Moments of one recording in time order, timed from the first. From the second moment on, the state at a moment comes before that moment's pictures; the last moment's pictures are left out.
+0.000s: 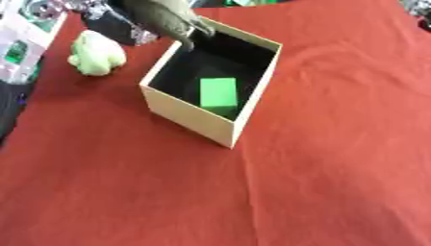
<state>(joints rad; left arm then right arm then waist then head) -1.16 0.47 -0.31 -1.39 -0.85 -0.41 -0.39 -0.62 -0.54 -0.06 -1.98 0.39 0.19 0.40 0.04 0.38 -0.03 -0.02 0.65</state>
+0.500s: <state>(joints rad) -1.18 0.40 -0.34 -1.30 -0.85 -0.42 -0.35 -0.64 -0.52 -0.06 -1.98 0.38 0.19 0.40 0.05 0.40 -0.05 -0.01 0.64</state>
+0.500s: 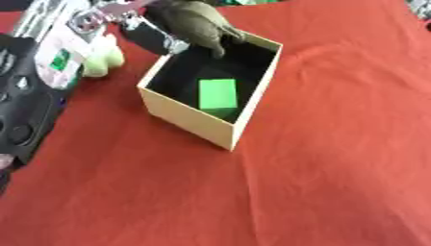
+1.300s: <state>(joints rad) -1.17 0.32 -0.36 -1.21 -1.08 -0.45 -0.26 -0.65 -0.48 -0.06 -1.98 0.36 0.19 0.39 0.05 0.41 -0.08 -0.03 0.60</state>
